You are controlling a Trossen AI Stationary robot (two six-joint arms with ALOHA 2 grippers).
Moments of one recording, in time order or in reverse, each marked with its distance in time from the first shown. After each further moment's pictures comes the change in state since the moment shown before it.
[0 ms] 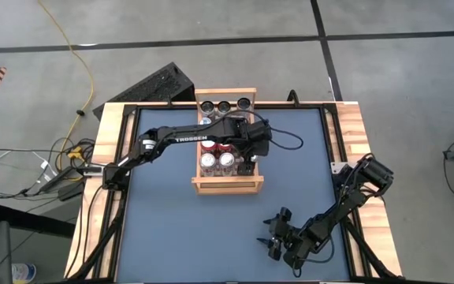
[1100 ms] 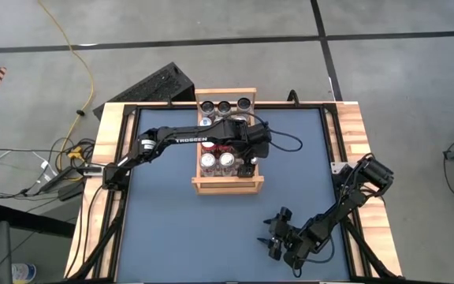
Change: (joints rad) left arm -0.005 -0.008 -0.063 0.052 0.023 -0.004; right arm 0.000 -0.001 0.001 -0.014 -0.002 -0.006
